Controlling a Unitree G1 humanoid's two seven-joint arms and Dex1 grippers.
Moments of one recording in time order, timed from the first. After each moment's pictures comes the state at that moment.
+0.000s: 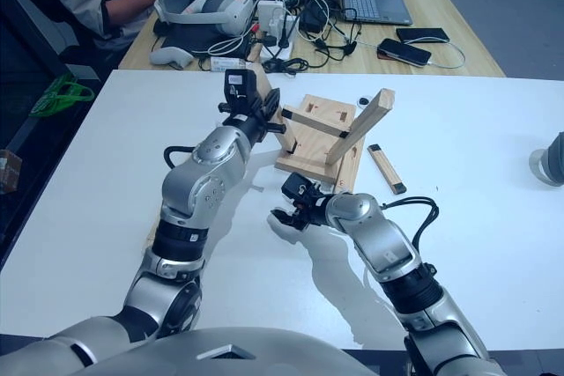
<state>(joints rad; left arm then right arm) -0.56 -0.13 -0.16 0.00 -0.26 0.68 0.11 -0.21 -0.45 0.42 -0.28 0.09 0.80 0.65</state>
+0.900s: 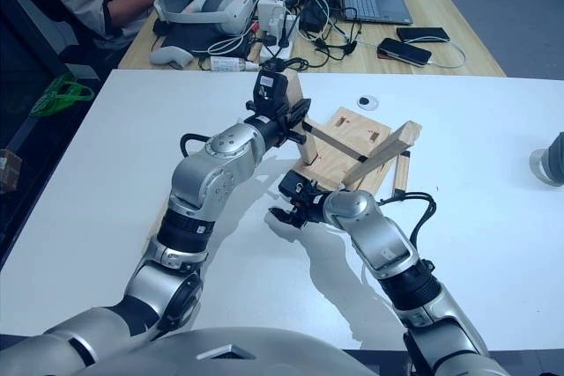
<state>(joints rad) -0.59 -0.12 -0.23 0.03 -0.23 0.74 -0.06 -0.24 -0.45 0.44 -0.27 0.07 0.78 0.65</state>
